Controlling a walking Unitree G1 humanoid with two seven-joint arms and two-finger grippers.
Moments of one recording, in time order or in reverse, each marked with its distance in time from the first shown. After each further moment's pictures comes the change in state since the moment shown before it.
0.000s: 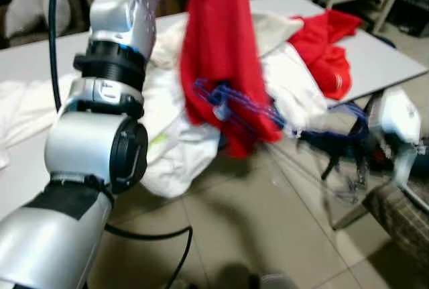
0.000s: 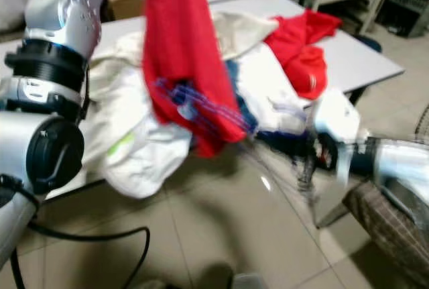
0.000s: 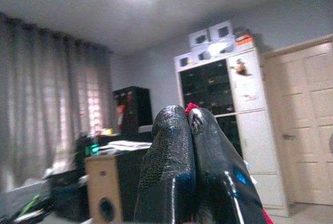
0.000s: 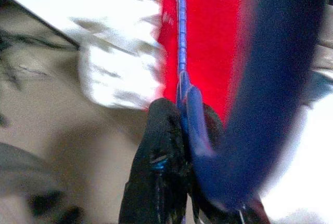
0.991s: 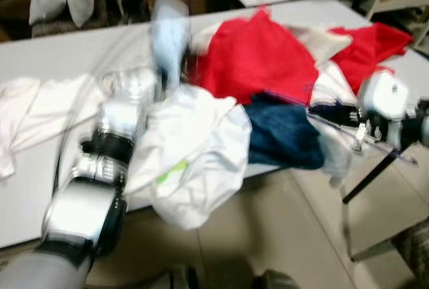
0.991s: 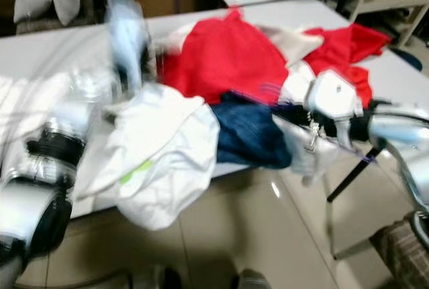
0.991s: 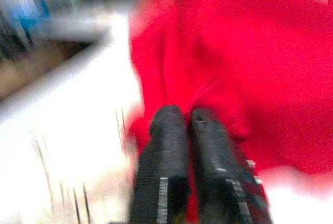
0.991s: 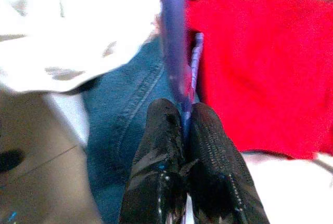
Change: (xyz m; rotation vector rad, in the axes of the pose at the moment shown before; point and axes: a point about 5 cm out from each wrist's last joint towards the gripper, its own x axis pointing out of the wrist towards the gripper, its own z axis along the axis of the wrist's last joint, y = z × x) left arm -0.152 -0.007 -0.158 0.122 0.889 -0.064; right arm -0.003 -0.036 -0.015 -0.229 0.108 0.010
